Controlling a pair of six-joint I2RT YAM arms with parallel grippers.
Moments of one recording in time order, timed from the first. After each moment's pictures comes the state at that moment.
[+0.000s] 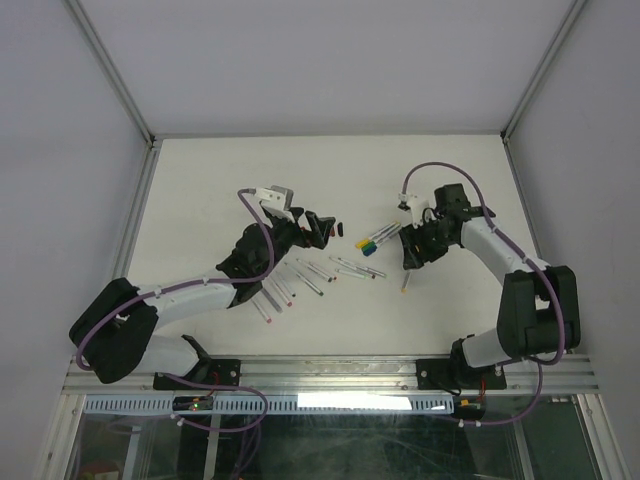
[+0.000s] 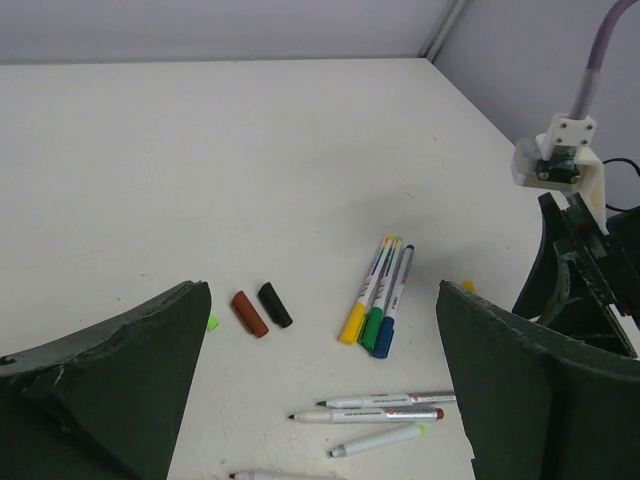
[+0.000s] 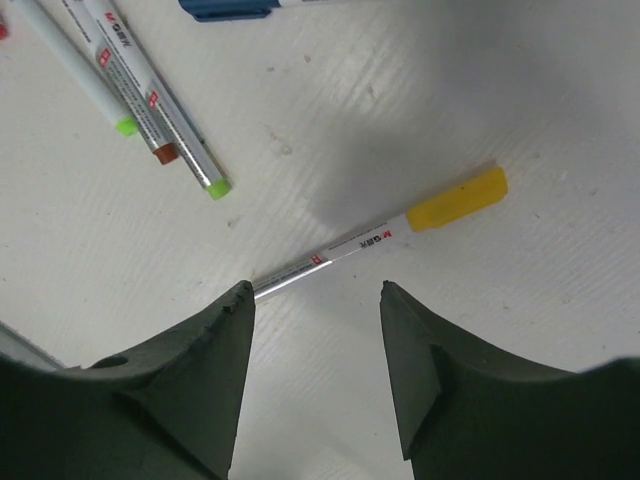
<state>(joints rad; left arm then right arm) -0.77 1.34 0.59 0.73 -0.21 -0.34 0.16 1.44 0.93 -0.72 -0.41 -0.38</state>
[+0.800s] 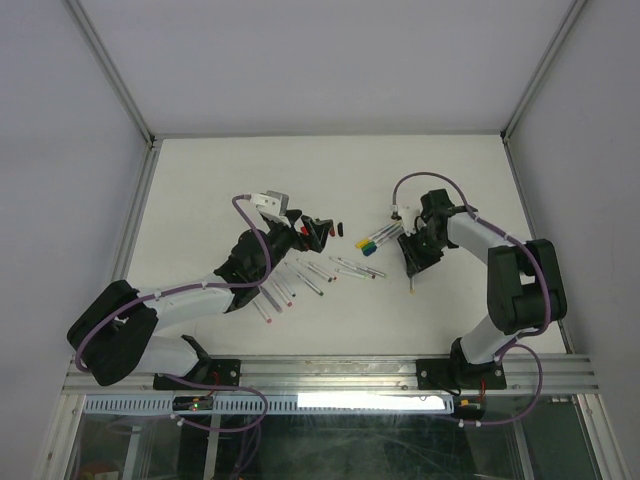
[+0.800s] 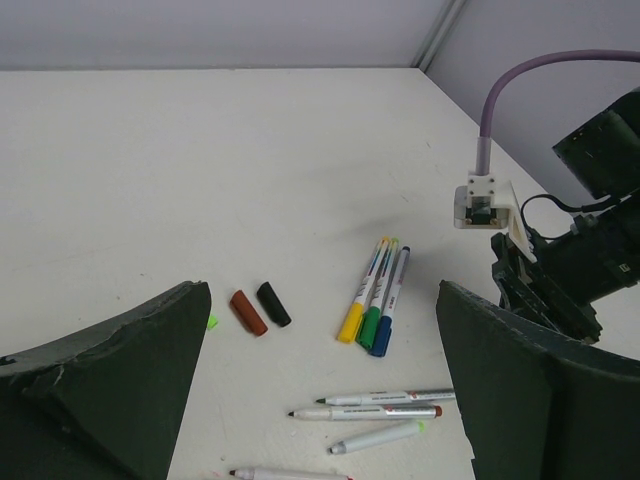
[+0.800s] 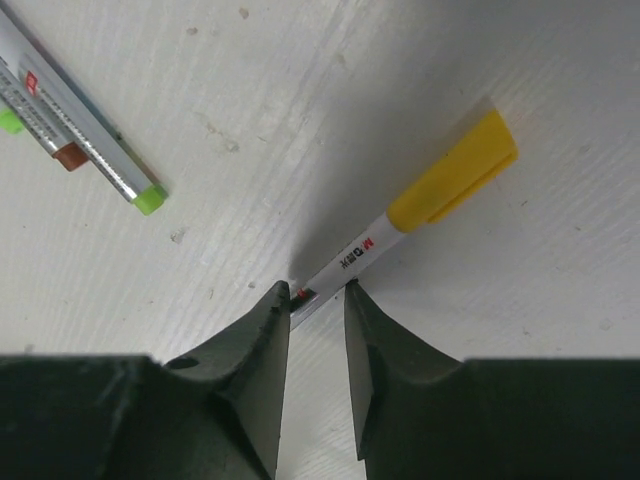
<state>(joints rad) -0.77 1.32 0.52 0.82 -0.20 -0.34 0.20 1.61 0.93 -0.70 -0.29 -0.35</state>
